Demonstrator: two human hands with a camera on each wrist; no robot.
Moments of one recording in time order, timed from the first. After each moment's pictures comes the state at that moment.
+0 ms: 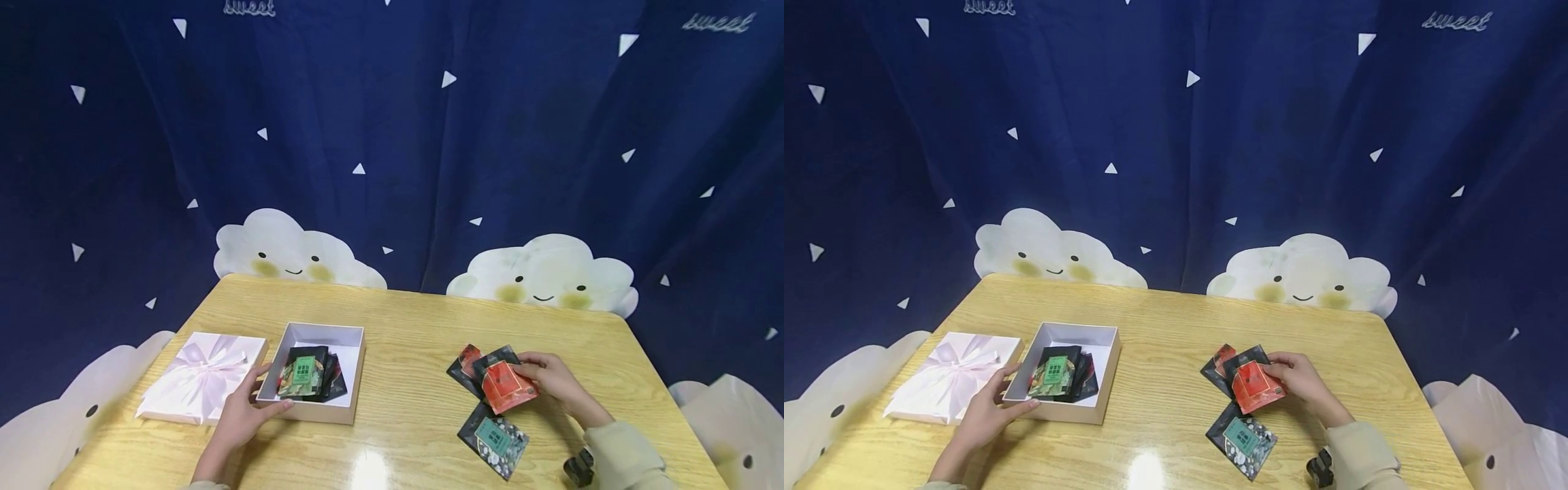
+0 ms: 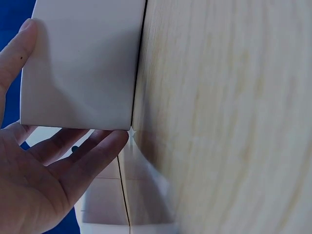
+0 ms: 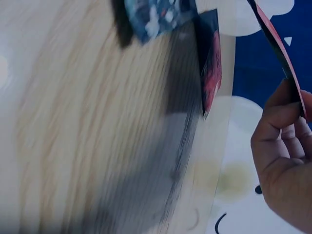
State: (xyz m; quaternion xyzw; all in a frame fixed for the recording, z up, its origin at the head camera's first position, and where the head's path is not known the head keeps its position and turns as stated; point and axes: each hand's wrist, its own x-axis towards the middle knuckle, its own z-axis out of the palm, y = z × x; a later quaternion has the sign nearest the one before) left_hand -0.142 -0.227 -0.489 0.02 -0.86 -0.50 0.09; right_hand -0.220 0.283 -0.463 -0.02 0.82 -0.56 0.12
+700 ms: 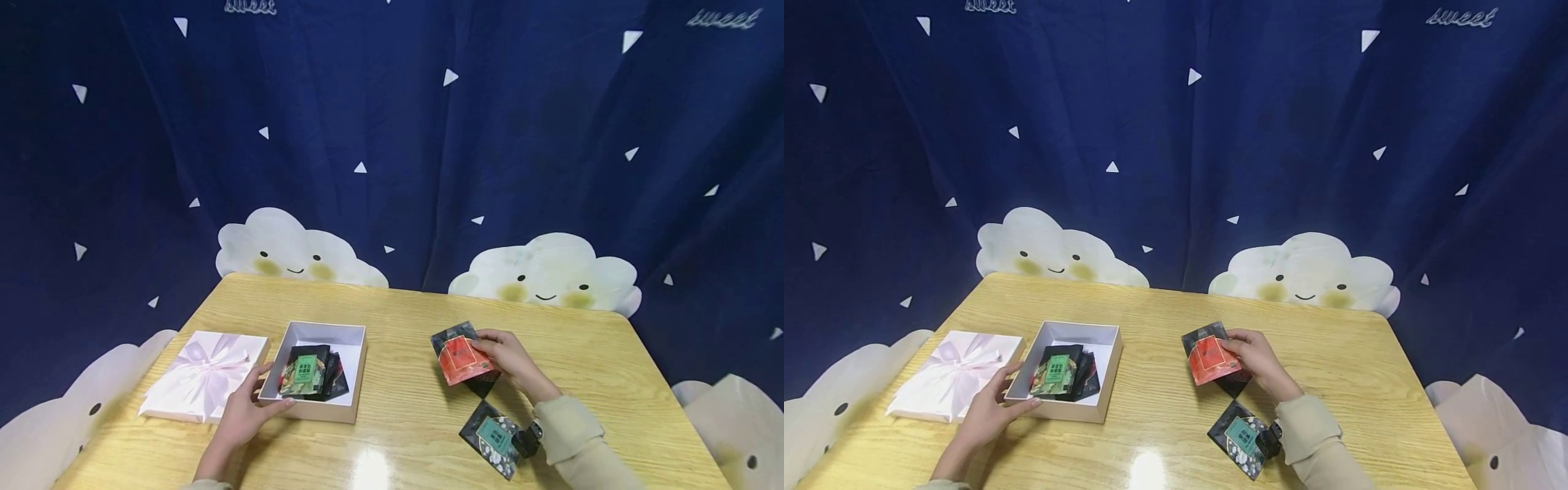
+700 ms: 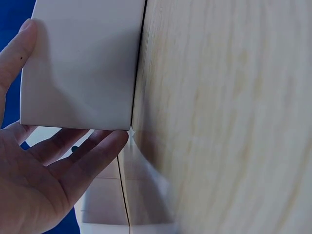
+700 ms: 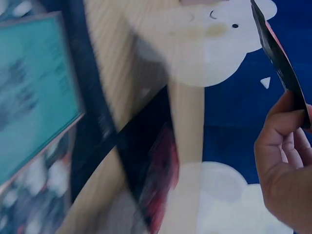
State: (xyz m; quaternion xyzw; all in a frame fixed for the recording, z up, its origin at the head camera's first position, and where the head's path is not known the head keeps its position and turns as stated) left_hand -0.143 -0.228 -0.493 0.01 -0.86 -0.50 0.11; right_hand -0.246 0.209 -0.450 -0.03 0.74 -0.66 0.14
